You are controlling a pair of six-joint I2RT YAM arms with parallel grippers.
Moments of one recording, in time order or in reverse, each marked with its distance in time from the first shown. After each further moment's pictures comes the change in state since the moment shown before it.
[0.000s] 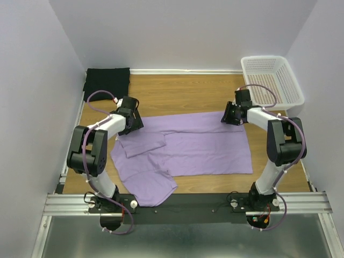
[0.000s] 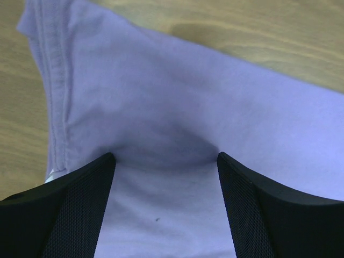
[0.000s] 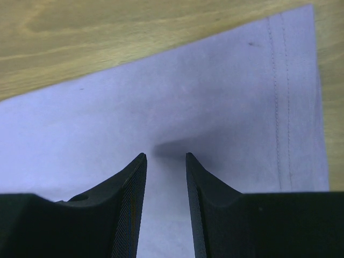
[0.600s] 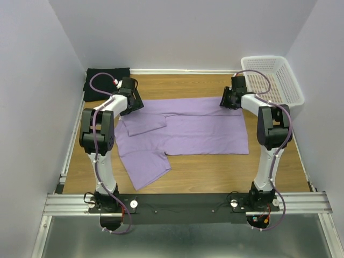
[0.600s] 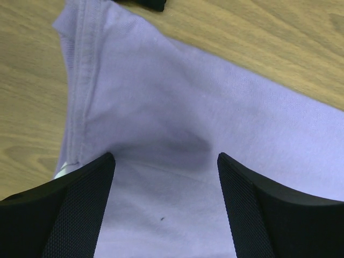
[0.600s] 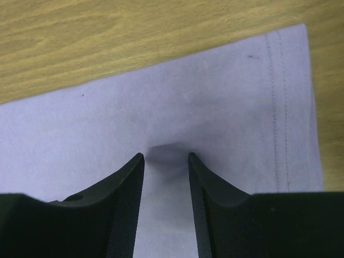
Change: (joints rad) left arm 0.072 0.338 0.452 -0.031 0.020 0.024; right arm -0.014 0.315 0.373 0.023 0.087 -0.048
